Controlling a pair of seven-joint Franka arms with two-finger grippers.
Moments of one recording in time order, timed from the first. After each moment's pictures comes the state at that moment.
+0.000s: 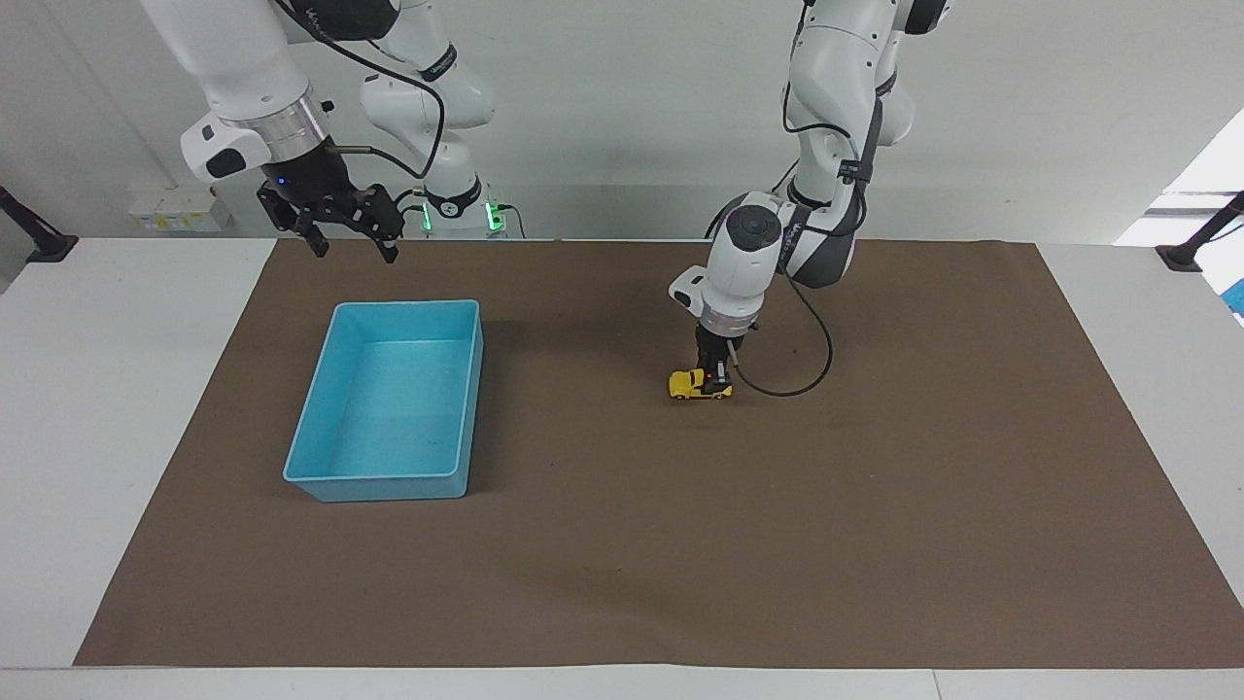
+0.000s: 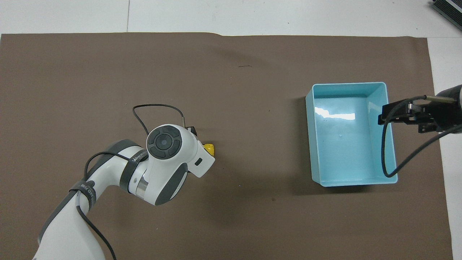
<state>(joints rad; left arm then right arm) -0.55 0.23 -0.03 -2.10 -0.05 2.39 1.02 0.06 -0.03 -0.03 -1.60 0.07 1.56 0.23</state>
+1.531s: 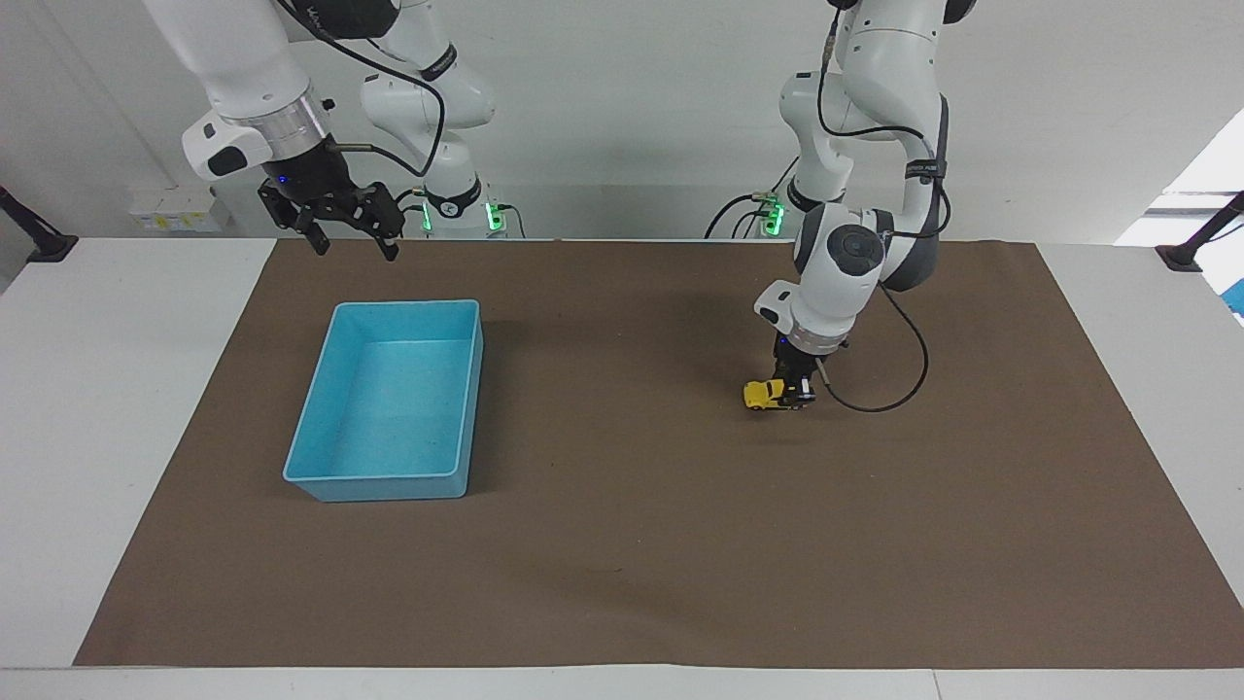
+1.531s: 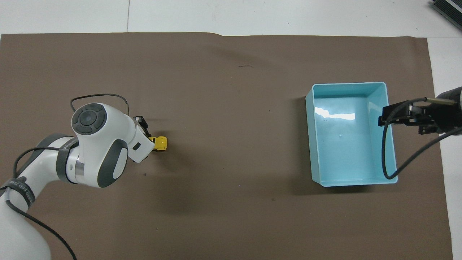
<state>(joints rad) -0.28 0.18 -0.02 -2.15 -0.05 2.32 1.30 0.06 -0.04 -0.03 -1.60 0.07 1.56 0.23</state>
